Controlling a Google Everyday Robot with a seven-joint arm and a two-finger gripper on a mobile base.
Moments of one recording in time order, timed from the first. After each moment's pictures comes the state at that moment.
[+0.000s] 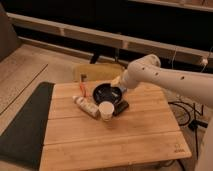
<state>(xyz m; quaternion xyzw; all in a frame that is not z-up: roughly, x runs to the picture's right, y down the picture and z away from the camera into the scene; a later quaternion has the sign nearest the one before) 0.103 -0.007 0.792 -0.18 0.04 0.80 0.57</state>
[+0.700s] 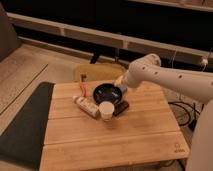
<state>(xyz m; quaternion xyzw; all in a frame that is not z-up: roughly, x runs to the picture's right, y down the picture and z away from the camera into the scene) 0.111 -0.012 0.823 -0.16 0.07 0.77 0.61</state>
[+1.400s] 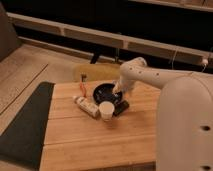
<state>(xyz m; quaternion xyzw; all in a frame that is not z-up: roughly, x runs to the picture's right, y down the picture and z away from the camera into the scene) 0.111 0.037 0.912 -0.20 0.17 0.73 0.63</state>
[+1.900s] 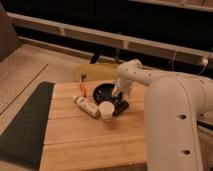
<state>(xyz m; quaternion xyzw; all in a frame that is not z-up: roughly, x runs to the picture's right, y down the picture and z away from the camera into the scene) 0.108 0.045 0.927 -0.21 0.18 0.72 0.64</state>
